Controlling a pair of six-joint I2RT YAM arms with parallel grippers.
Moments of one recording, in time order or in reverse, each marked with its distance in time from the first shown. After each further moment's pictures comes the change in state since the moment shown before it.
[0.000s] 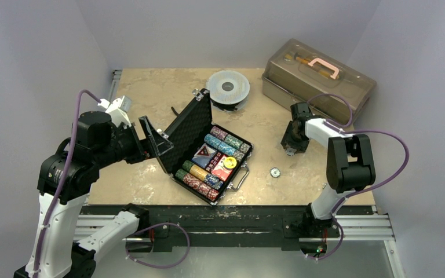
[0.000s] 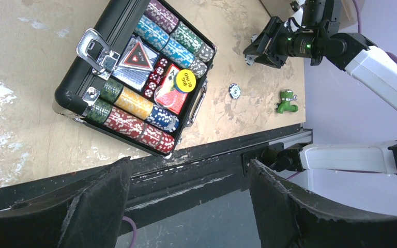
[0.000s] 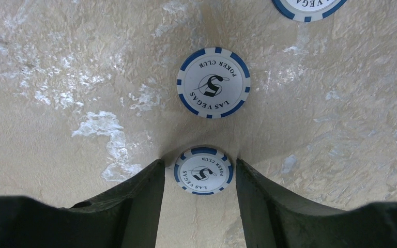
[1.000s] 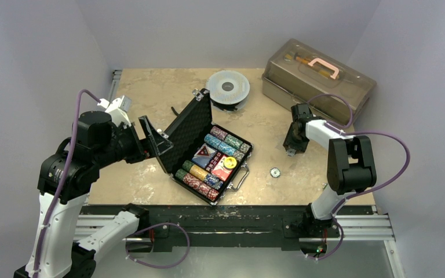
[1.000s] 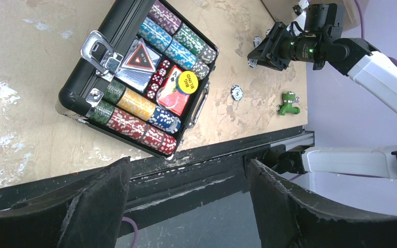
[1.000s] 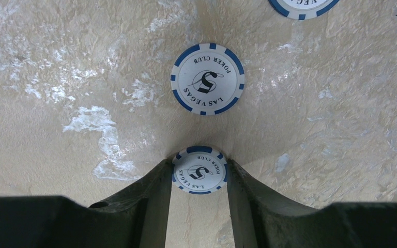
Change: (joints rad) left arm 0.000 0.002 0.000 0.000 -0.011 0.000; right arm -0.002 -0.017 -0.024 0.010 0.010 -0.030
